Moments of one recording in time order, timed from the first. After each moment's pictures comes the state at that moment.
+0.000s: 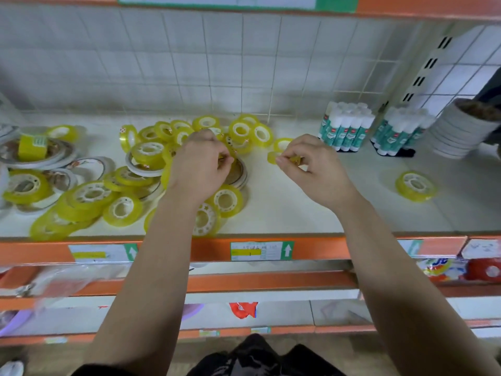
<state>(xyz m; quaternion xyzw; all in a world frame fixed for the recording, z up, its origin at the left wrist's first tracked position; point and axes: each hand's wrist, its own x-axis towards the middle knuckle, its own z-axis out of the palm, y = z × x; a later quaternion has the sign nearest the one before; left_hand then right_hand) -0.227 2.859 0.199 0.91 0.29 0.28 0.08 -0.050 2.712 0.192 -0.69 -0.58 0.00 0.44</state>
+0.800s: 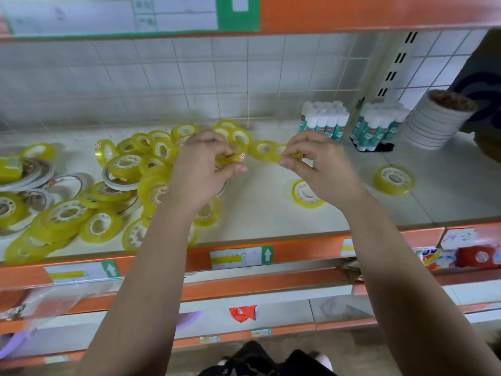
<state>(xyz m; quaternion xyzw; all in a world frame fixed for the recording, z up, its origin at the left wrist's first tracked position) -0.199 2.835 0.214 0.91 0.20 0.32 0.19 -0.022 2.678 0.206 -0.70 -0.57 -0.01 0.44</state>
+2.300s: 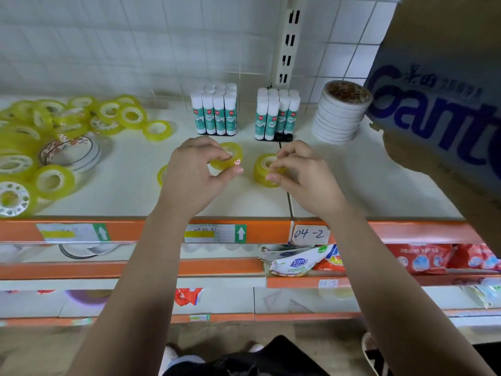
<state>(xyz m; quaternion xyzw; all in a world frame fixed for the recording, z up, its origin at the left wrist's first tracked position) -0.046 2.656 0.188 0.87 0.24 0.36 0.23 0.140 2.521 0.169 -0.71 -0.61 0.00 0.37</state>
